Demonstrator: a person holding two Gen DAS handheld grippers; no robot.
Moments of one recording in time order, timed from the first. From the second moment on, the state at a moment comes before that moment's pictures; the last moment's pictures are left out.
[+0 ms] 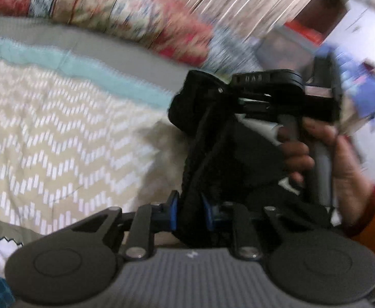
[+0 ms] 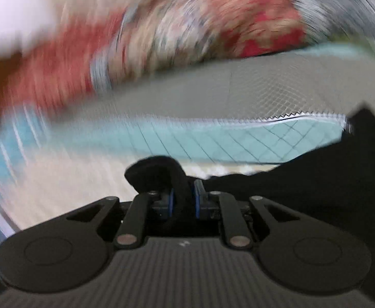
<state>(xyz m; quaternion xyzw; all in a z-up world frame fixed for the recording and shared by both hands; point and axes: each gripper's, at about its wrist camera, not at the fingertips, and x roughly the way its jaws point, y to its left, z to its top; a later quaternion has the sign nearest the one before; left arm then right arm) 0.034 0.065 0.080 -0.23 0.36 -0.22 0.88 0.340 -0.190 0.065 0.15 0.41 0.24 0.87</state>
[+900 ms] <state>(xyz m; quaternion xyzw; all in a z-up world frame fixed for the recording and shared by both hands) 0.019 0.224 0.111 -0.19 0.33 0.02 0.92 0.273 -0.229 0.067 0.25 0.36 0.16 0.89</state>
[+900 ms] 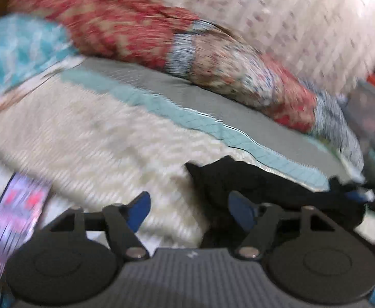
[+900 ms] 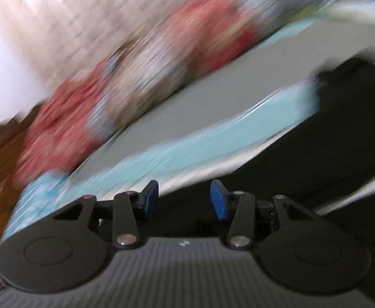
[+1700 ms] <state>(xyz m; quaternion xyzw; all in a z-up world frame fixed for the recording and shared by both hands) 0.163 0.091 0.055 0.14 0.39 -0.05 0.91 0.446 -0.301 0.055 0.04 0.39 0.03 0.92</state>
